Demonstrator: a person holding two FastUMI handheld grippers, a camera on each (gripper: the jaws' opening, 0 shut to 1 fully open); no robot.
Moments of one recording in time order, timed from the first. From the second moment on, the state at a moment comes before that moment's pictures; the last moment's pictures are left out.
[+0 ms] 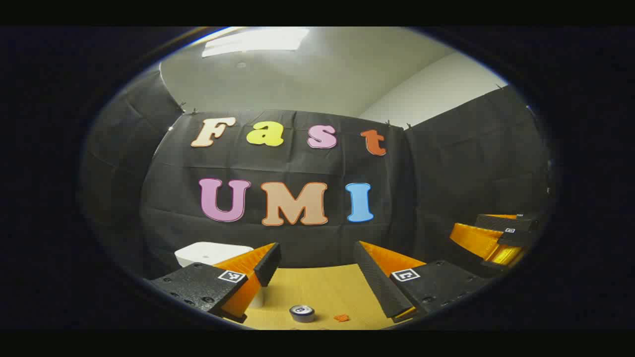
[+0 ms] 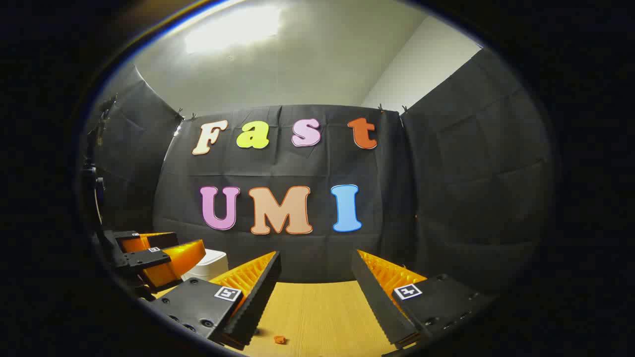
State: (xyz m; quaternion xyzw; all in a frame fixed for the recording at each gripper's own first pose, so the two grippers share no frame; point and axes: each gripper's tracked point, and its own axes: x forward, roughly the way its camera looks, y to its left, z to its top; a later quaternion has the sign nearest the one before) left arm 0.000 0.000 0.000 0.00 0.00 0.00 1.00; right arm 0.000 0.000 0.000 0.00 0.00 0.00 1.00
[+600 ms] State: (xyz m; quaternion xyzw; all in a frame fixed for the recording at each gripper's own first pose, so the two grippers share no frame) left arm -0.005 -0.007 0.005 0.00 0.00 0.01 1.00; right arm -0.004 -0.005 0.004 0.00 -0.01 0.01 1.00
